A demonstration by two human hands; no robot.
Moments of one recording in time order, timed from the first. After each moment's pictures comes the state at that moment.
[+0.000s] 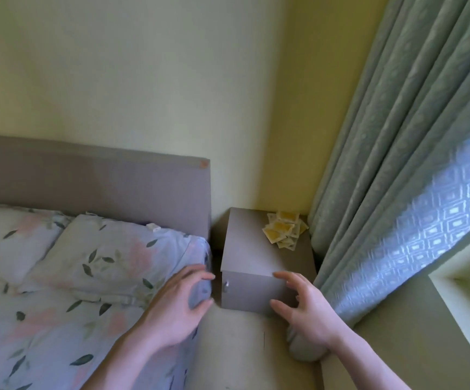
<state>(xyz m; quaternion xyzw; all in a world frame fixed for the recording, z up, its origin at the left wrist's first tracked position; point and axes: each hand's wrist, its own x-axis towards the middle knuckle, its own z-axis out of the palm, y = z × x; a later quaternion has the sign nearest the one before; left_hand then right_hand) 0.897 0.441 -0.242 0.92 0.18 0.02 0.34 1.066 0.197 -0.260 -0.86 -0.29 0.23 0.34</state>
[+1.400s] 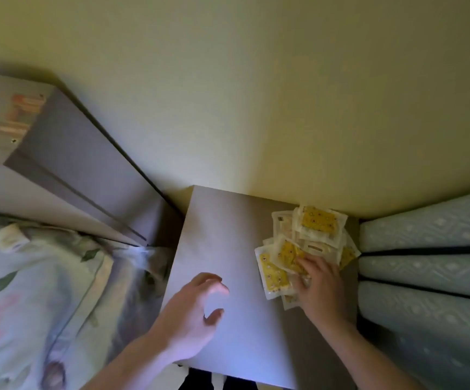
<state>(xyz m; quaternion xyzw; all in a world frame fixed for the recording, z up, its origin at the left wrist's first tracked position) 1.426 0.594 -0.614 0.85 0.23 -0.19 0.42 1.614 0.370 -0.690 -0.94 -0.24 0.18 0.14</state>
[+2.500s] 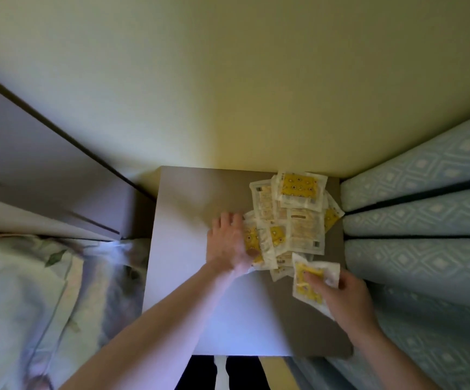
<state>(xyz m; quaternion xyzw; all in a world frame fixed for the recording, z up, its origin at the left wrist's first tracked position) 1.551 0.541 -0.705 0.91 0.24 -0.18 0.28 1.578 0.307 -0.646 -0.81 0.14 0.32 0.46</state>
